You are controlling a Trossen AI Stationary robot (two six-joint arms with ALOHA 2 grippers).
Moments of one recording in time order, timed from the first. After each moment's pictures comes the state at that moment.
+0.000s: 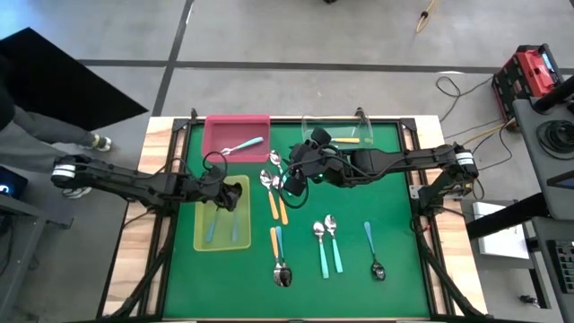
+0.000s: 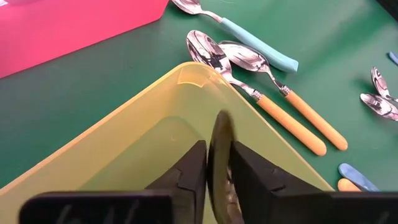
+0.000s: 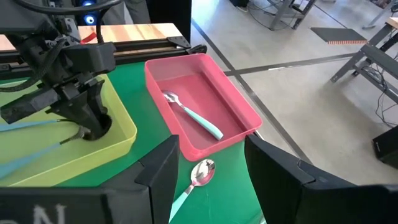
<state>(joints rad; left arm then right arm) -0.03 0.92 0.32 -0.17 -0.36 -0.84 0.06 1.68 1.61 -0.51 0.60 0.10</state>
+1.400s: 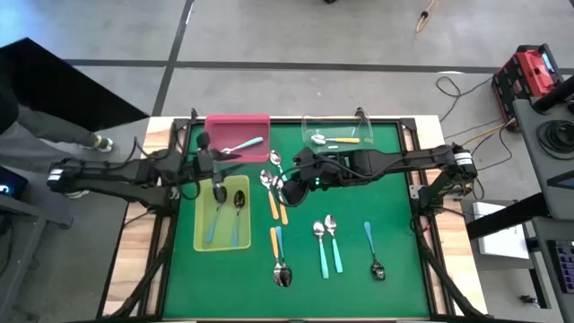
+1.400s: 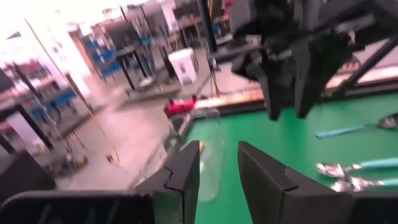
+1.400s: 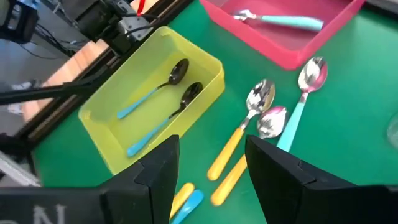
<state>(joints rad) -0.03 0.72 0.63 0.00 -0.35 0.28 0.06 1.69 1.61 -0.65 0.23 0.77</state>
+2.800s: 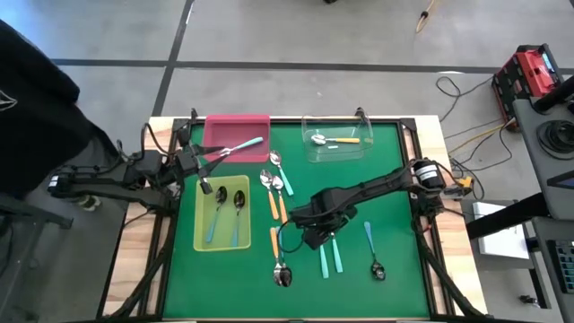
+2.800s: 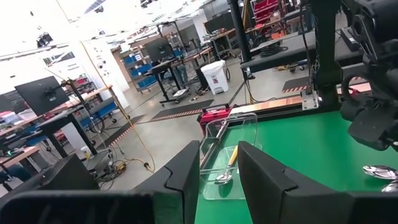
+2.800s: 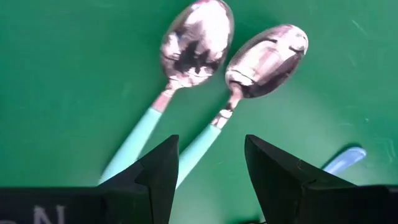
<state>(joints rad) -0.02 0.51 0.54 -0.01 -0.47 0.37 0.19 1.98 1.54 -1.17 -0.21 1.07</state>
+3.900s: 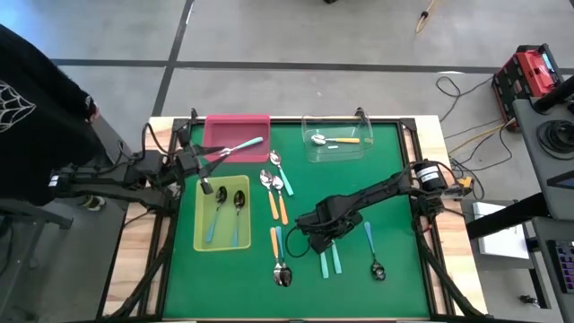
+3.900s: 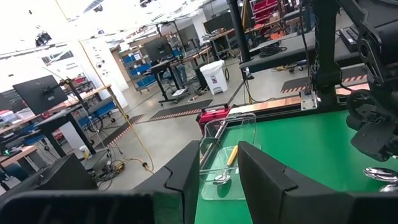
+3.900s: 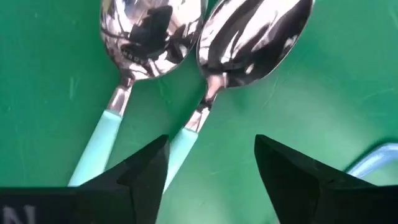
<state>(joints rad) -0.02 0.52 0.54 0.00 -0.46 0.36 0.22 1.97 1.38 -1.03 -0.24 1.15</state>
